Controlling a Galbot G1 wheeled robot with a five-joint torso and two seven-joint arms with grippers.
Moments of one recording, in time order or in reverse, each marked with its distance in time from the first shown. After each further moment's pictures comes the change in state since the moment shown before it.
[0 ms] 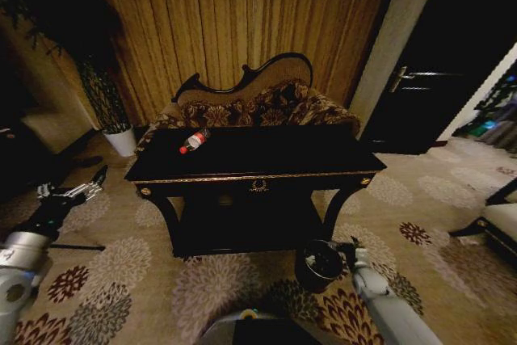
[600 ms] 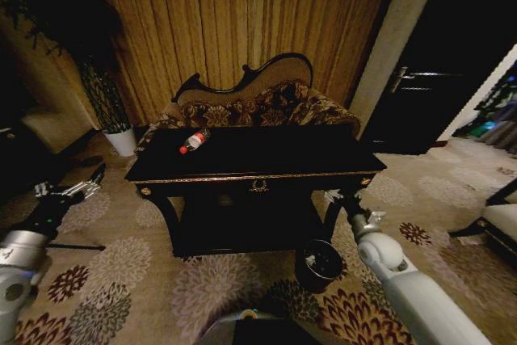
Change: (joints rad) left arm -0.006 0.001 -0.002 -0.005 -0.006 0.004 -0.016; right arm -0.038 -0.154 0.034 0.566 0.145 -0.073 0.098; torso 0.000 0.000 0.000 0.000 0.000
